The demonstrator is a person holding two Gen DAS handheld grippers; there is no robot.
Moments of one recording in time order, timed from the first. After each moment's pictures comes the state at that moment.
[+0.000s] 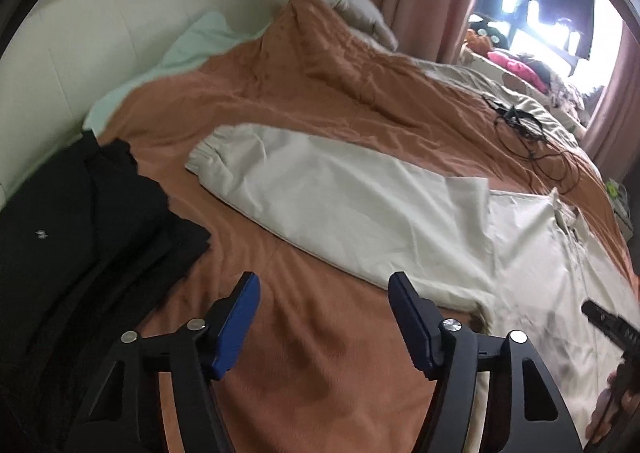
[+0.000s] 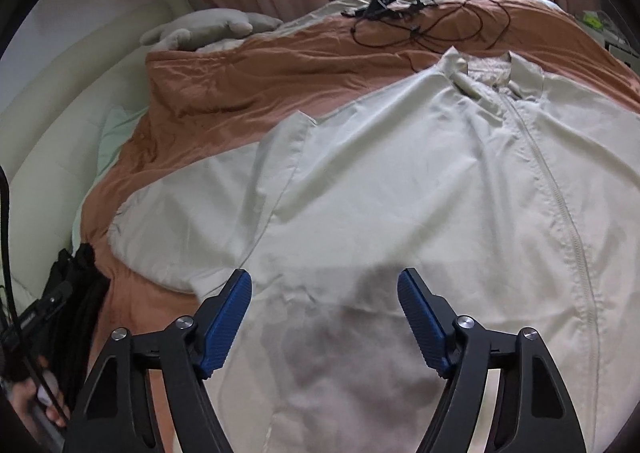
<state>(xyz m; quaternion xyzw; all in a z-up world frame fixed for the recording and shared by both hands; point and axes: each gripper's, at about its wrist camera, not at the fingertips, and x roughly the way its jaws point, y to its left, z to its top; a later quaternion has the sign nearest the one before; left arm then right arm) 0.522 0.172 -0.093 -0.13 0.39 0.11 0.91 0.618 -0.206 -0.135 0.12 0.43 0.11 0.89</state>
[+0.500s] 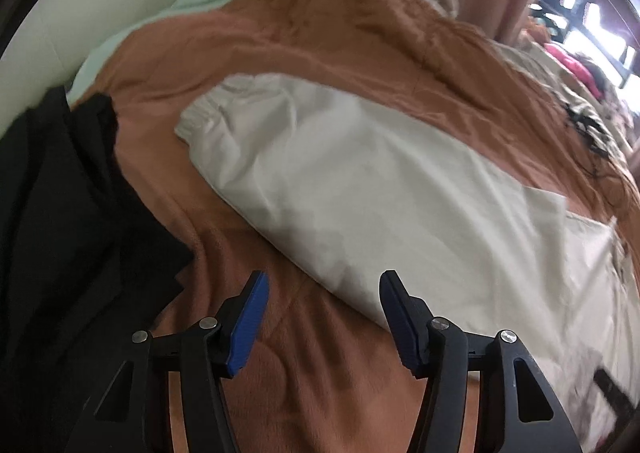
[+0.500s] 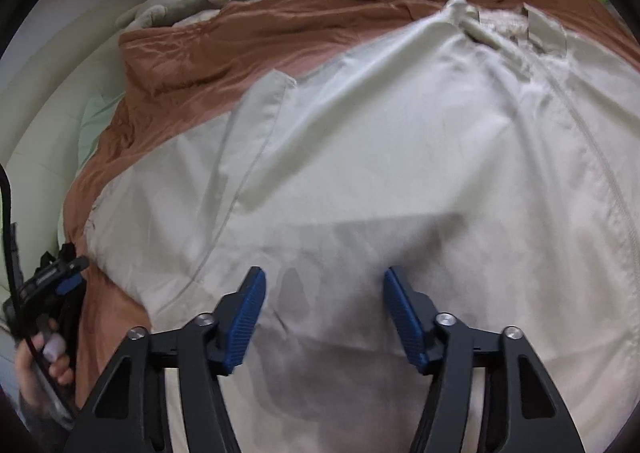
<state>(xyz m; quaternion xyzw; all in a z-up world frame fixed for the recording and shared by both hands) 0.616 0.226 -0.161 -0.17 0.45 0.17 0.86 0.664 -0.201 -0.190 0.14 0.48 0.12 0.86</state>
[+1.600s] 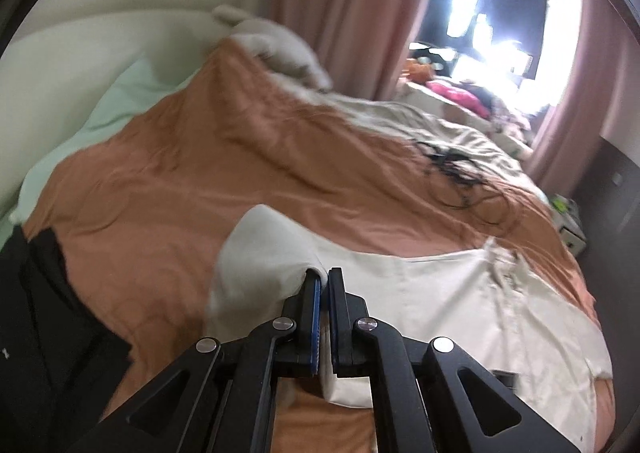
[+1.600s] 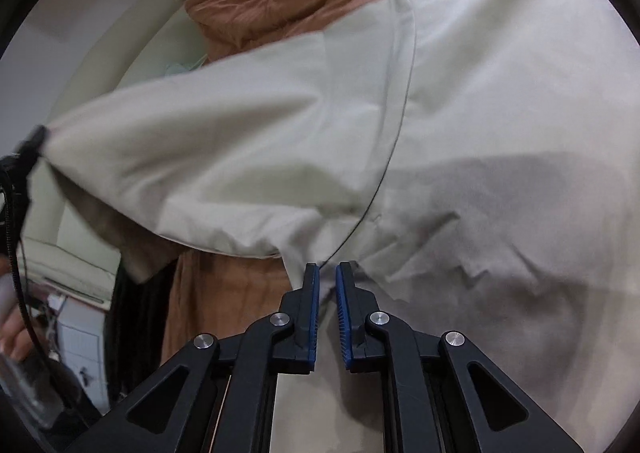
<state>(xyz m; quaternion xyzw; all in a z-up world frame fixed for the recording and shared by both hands) 0.592 0.128 0.011 -0.13 0.32 -0.01 0.94 0.670 -0.112 -0.227 0.24 0.52 0.30 0.77</state>
